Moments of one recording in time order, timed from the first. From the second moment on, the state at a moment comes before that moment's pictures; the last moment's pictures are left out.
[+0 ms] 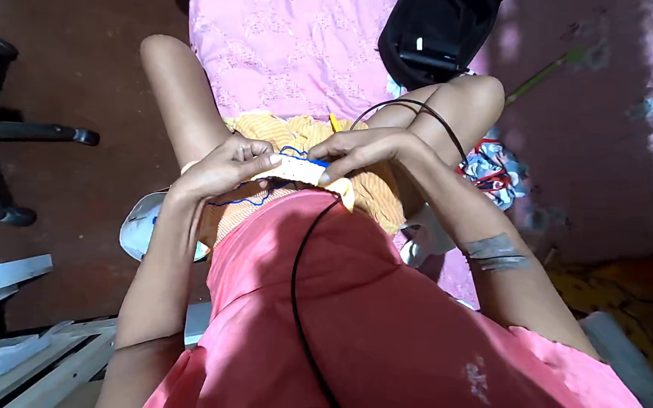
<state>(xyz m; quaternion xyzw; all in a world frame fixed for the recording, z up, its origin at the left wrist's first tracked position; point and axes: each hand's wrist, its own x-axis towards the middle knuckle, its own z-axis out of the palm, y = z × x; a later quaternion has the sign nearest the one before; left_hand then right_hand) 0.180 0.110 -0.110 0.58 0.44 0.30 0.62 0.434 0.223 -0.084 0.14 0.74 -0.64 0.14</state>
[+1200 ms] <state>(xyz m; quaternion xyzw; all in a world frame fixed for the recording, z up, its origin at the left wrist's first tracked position) 0.255 0.142 -0.103 0.72 0.45 0.10 0.52 0.464 0.215 -0.087 0.24 0.61 -0.73 0.18</state>
